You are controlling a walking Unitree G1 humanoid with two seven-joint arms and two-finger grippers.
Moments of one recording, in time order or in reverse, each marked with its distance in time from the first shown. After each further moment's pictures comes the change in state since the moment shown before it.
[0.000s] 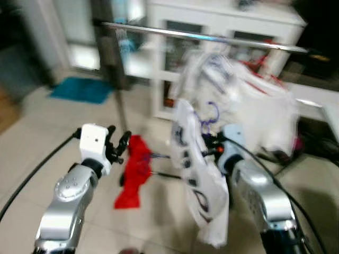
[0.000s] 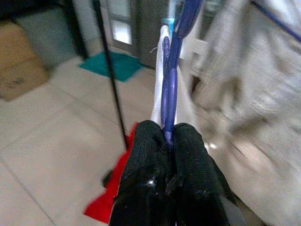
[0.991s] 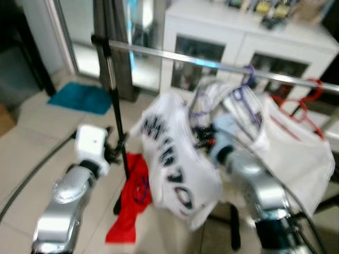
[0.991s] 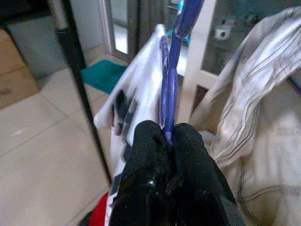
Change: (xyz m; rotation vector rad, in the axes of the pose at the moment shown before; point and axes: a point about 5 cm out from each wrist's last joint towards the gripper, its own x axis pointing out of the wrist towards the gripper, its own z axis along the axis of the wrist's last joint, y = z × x) left arm -0.002 -0.002 -0.001 0.022 0.005 -0.008; right arm 0.010 0.005 0.017 -0.027 -0.014 0.015
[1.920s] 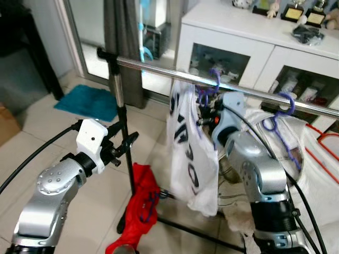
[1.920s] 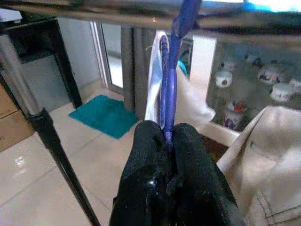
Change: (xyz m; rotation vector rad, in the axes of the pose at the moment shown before) left arm -0.007 0.004 0.028 0.109 -0.061 -0.320; right arm 0.010 -0.001 0.049 0.049 -0.110 -0.092
